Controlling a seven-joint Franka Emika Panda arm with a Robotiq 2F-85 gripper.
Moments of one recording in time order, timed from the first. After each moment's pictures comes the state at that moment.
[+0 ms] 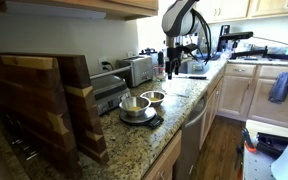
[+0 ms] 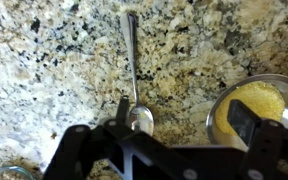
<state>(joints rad) -0.17 0.08 -0.25 -2.20 -0.01 2.34 -0.45</state>
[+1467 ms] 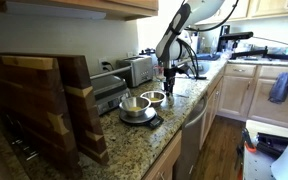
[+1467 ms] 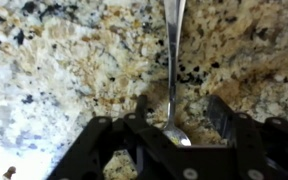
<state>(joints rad) -0.33 0.46 -0.13 -1.98 0.11 2.44 -0.65</state>
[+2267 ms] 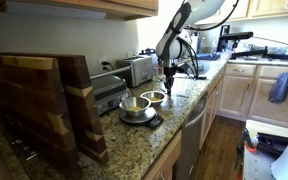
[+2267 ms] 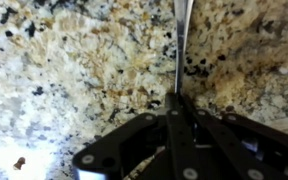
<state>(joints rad) -0.36 0.46 -0.12 -1.96 0.11 2.44 -0.66</state>
